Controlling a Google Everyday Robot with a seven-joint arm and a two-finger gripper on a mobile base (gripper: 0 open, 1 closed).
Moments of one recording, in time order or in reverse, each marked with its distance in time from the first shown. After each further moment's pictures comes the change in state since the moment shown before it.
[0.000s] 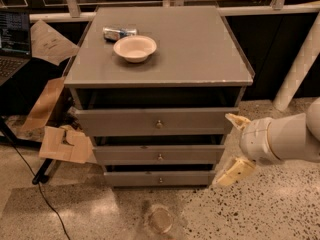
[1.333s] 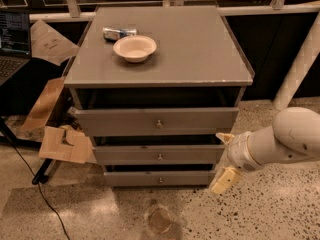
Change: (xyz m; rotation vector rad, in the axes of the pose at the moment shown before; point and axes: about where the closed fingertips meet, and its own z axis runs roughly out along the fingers) arm 0.063 0.009 0.080 -0.145 0.068 0.066
